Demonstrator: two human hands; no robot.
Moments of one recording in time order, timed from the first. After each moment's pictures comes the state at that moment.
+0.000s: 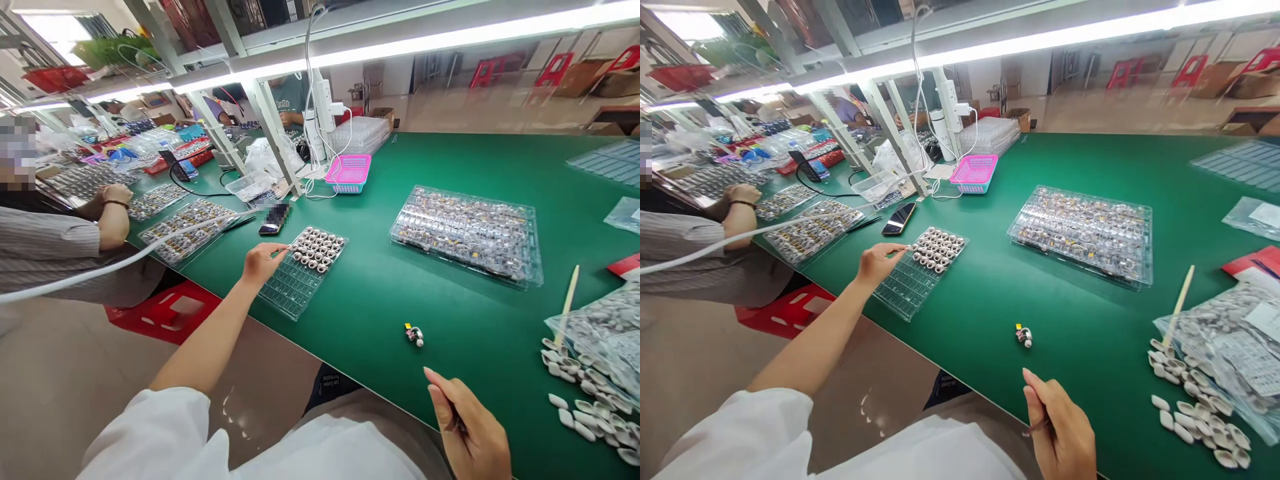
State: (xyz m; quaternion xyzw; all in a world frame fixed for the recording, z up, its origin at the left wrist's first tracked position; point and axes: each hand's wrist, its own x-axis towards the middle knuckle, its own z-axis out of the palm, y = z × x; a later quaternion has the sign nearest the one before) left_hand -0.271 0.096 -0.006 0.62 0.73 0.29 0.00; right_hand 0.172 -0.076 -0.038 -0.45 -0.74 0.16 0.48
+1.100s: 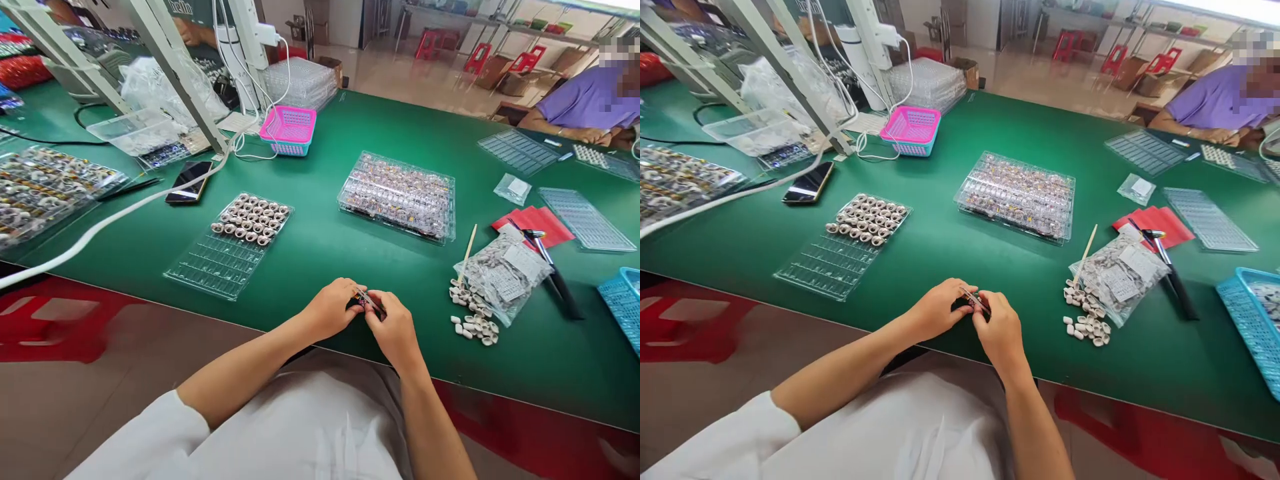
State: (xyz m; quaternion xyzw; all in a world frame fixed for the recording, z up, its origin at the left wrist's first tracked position) left_hand -0.011 0.012 -0.032 0.80 0.44 0.23 0.33; right_hand 0.161 -0.030 -0.038 -0.64 -0.66 0.26 0.30
